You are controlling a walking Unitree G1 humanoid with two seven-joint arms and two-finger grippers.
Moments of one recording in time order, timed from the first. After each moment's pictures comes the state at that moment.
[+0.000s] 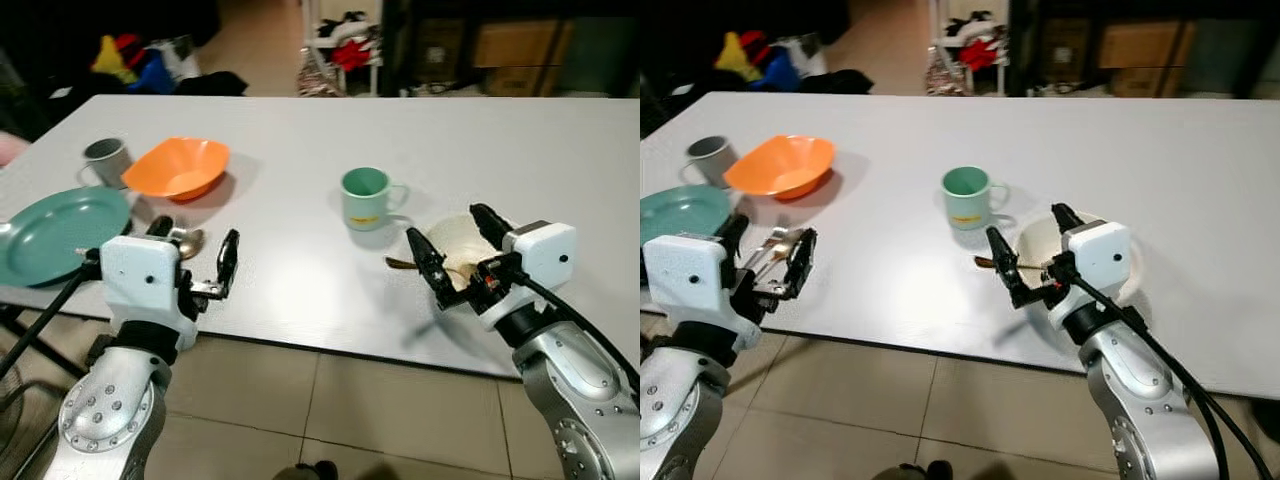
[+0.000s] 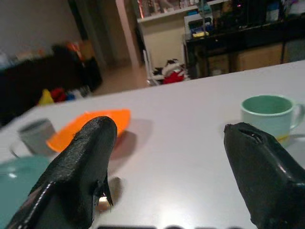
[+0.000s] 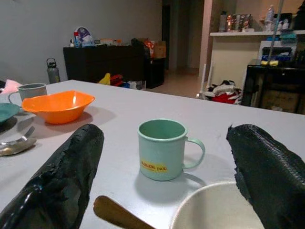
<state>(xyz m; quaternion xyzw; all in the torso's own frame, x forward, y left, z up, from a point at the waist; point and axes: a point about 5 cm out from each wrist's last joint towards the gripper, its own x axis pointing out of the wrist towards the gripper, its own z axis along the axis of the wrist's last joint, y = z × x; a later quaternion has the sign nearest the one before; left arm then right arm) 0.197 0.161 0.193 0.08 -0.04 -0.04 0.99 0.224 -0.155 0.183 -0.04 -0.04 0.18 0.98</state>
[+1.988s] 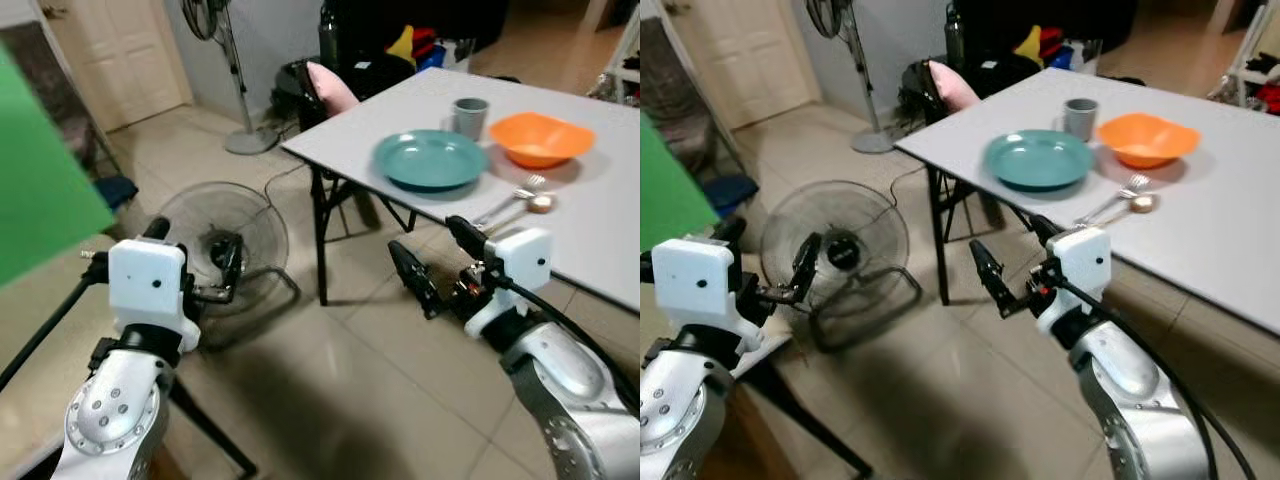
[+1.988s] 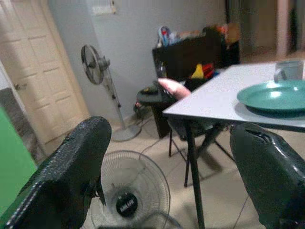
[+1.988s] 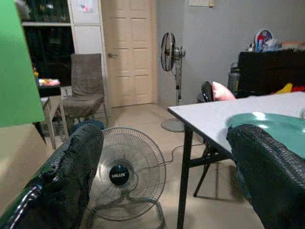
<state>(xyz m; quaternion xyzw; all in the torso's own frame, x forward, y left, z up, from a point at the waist) 0.196 0.158 0.195 0.08 -0.04 -0.04 0.99 0.226 -0.148 0.172 -0.01 -0.02 0.23 0.97</state>
